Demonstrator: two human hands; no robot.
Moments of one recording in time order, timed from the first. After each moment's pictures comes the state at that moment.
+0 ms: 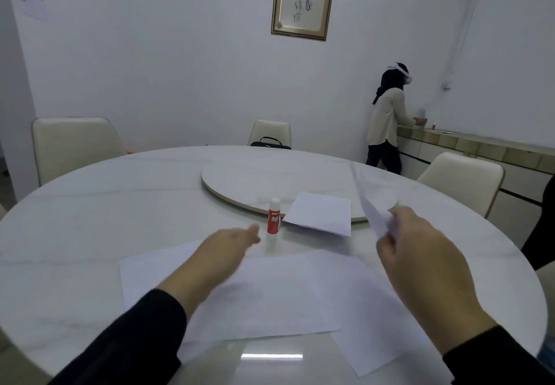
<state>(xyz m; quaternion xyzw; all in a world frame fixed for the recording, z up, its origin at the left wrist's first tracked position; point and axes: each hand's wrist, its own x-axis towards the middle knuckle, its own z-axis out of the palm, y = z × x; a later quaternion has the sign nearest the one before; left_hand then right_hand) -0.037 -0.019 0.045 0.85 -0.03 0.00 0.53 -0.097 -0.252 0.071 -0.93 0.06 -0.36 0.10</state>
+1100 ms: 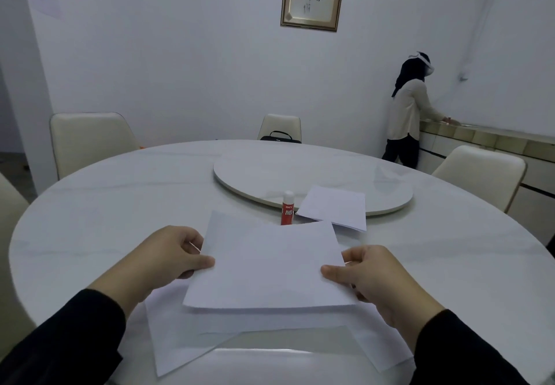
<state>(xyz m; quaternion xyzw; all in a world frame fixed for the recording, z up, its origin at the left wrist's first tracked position) -0.047 0.066 0.040 0.88 0.04 -0.01 0.47 -0.065 -0.217 0.034 -0.81 0.10 0.02 0.58</state>
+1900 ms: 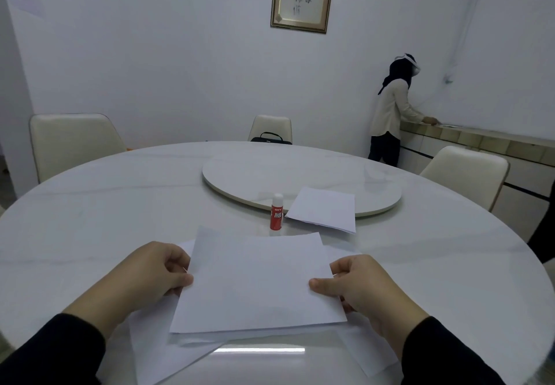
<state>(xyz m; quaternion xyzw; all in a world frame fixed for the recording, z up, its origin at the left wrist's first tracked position) -0.052 0.065 0.030 0.92 0.04 -0.01 0.39 -0.058 -0.222 0.017 -0.82 0.12 0.02 0.56</state>
